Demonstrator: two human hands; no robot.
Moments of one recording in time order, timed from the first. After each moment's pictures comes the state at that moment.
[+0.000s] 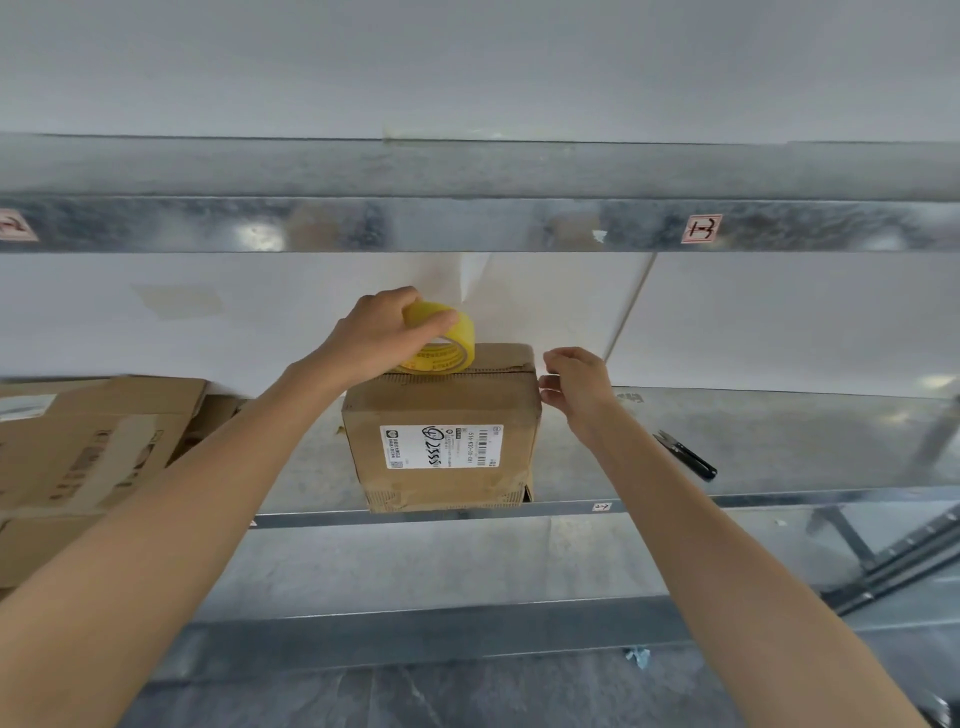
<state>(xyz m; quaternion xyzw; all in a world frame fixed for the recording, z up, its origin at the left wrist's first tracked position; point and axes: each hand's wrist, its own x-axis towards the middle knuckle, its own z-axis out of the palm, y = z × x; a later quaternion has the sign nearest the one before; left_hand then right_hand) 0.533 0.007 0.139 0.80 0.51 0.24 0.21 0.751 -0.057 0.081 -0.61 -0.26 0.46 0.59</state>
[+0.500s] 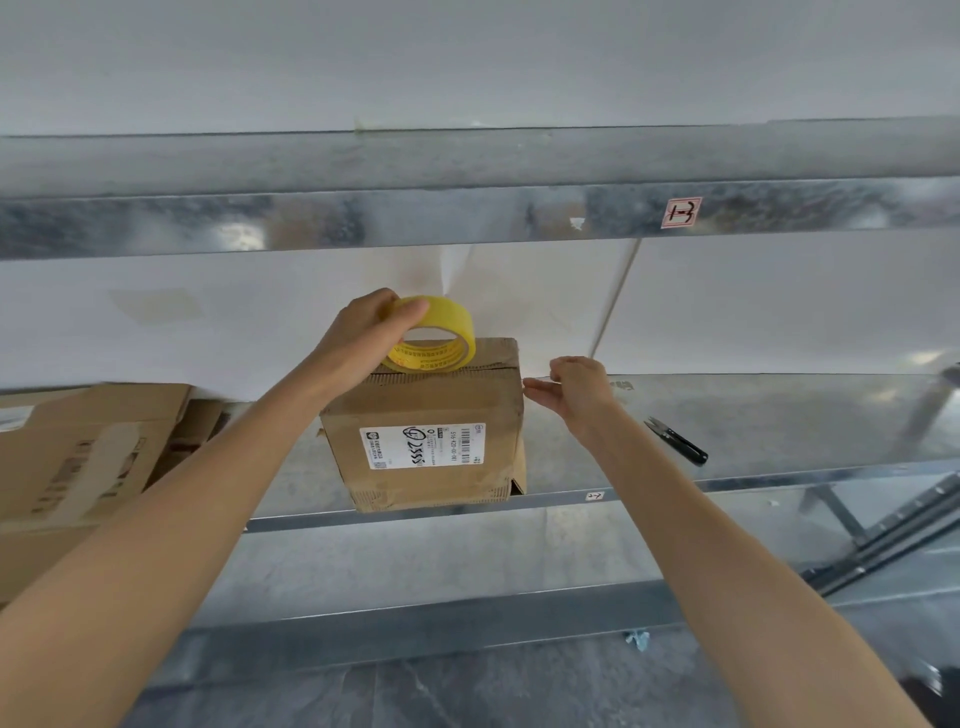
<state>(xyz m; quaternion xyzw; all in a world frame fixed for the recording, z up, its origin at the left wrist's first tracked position) 0.535 0.004 0.129 0.76 0.48 0.29 0.32 0.764 -0.060 0.064 -0.57 -0.18 0.50 0.62</state>
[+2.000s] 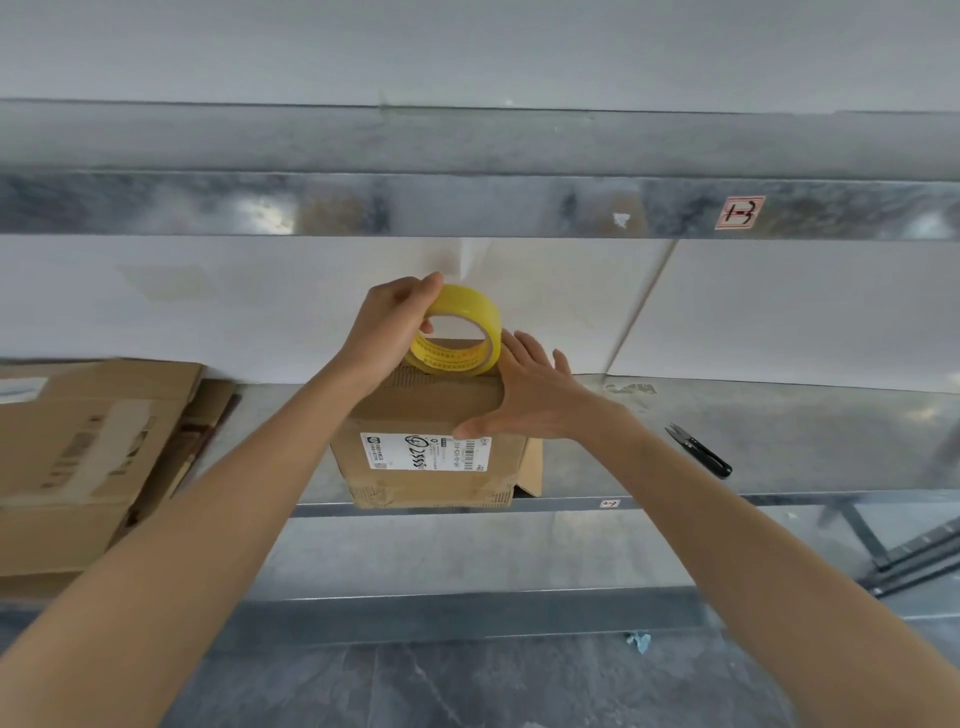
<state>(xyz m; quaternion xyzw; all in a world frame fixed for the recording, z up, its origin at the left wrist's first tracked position) 0.553 0.010 0.120 0.67 0.47 0.42 0.40 0.730 -0.039 0.068 -0.64 -0.75 0.15 0.09</state>
